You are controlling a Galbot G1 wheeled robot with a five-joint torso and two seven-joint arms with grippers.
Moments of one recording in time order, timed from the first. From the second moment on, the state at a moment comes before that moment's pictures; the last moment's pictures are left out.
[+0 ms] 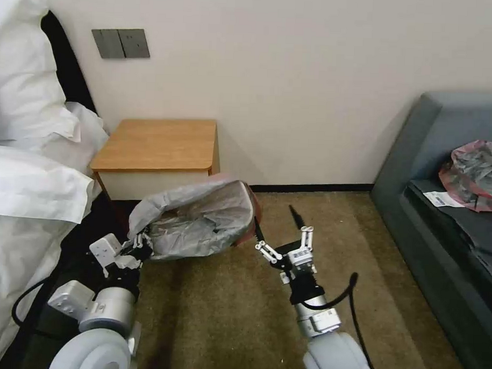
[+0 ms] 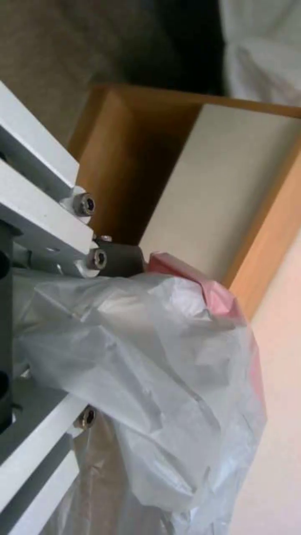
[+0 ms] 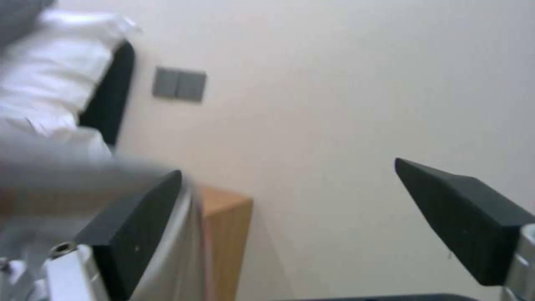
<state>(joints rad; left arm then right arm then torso) 1.66 -1.40 -0.58 -2.36 -0.62 0.18 -0.31 -1.46 1.28 0.20 2.14 -0.17 0.27 0.10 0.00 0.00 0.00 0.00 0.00</state>
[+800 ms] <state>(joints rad) 1.68 -1.40 -0.58 -2.22 -0.32 -0.29 0.06 -1.12 0.93 0.25 2.08 0.72 -0.05 -0.49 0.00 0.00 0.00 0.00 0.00</state>
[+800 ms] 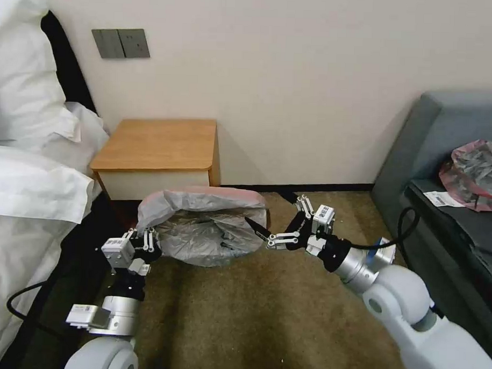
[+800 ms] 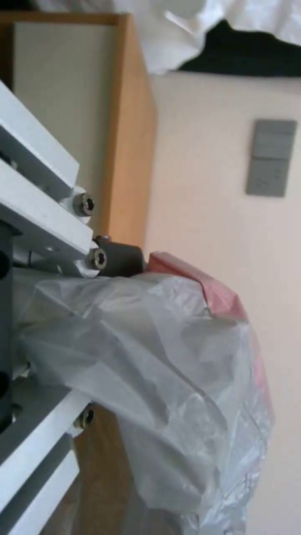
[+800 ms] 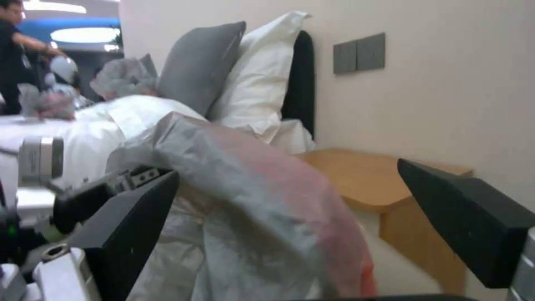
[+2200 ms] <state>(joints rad) 1.67 -1.44 -0.59 -2.15 -0.31 -0.46 0.16 -1.11 0.72 0.20 2.10 1.02 -0.11 -0.50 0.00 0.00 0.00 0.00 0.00</state>
